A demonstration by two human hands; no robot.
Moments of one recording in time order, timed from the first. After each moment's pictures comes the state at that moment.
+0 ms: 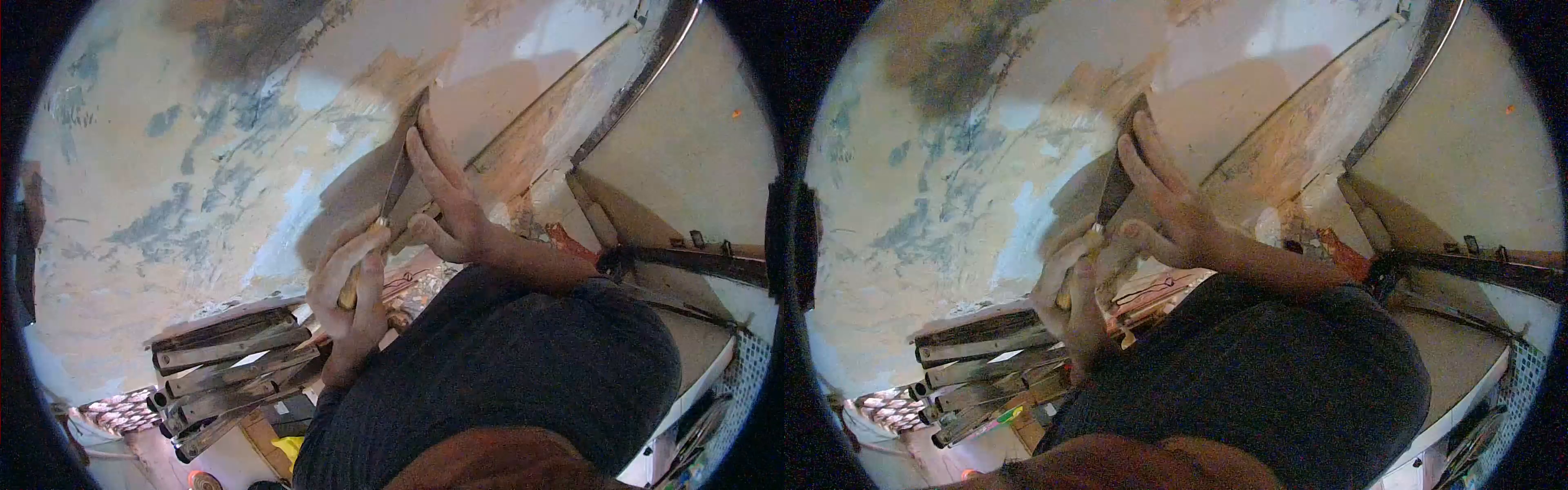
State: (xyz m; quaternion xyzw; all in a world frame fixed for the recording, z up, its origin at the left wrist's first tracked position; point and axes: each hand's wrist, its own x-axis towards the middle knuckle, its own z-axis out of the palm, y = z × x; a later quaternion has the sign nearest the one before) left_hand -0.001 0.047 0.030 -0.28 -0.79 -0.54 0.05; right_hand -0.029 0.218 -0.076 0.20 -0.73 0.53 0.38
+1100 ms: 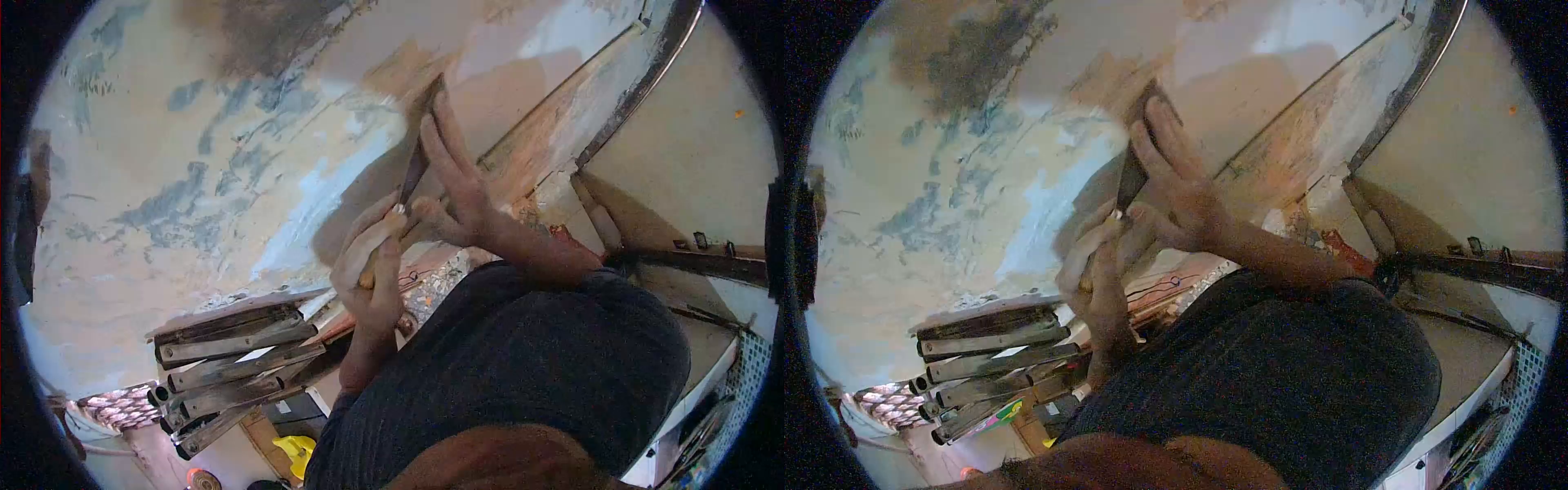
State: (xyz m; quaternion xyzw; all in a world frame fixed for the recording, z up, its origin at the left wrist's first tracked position) left_hand -0.011 0.041 -0.007 -0.29 -0.77 -0.56 0.10; right_hand -0.040 0.211 -0.079 0.19 -0.74 0.49 0.42
